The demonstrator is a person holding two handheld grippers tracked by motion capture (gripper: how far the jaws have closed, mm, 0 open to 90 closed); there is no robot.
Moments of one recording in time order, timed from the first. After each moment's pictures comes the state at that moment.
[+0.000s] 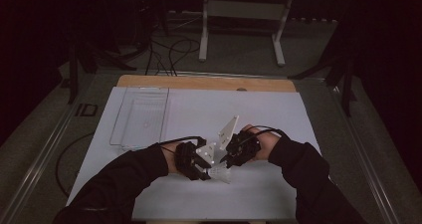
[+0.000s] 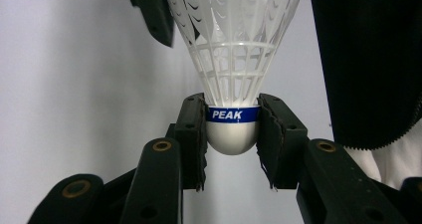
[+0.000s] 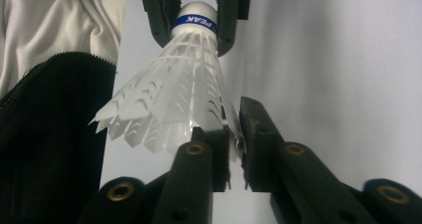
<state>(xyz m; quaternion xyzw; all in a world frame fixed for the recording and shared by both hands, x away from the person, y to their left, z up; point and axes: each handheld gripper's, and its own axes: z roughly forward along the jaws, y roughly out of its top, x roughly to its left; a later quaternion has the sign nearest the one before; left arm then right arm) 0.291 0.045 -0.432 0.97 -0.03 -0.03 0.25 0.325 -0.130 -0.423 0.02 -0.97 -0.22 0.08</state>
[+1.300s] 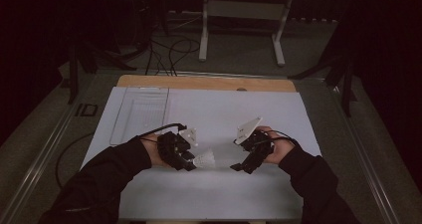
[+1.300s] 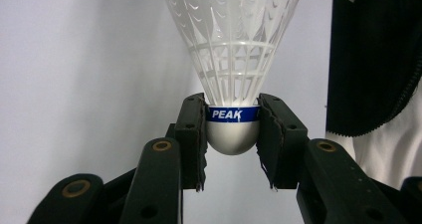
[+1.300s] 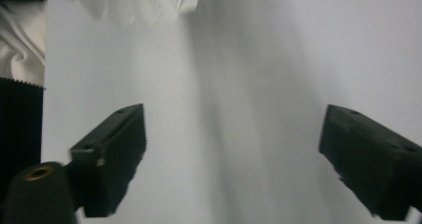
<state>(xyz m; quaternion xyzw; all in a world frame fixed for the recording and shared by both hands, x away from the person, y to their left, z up) 0.310 0.089 -0.413 0.96 0.09 -0.06 0.24 0.328 -0.176 -0.444 -0.09 -0.95 -0.29 0.00</state>
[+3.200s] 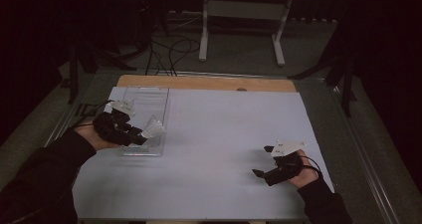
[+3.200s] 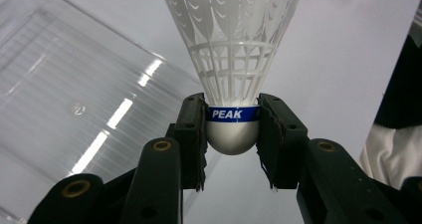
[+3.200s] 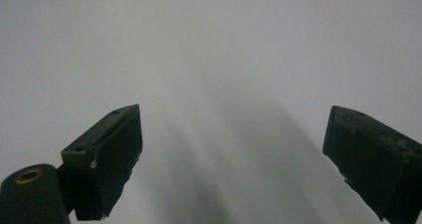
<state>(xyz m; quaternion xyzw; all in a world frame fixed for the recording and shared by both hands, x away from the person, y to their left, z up) 0.329 0.230 -0.375 0.92 0.28 0.01 0.28 0.282 -0.263 -0.485 -0.24 -0.89 -0.37 -0.12</state>
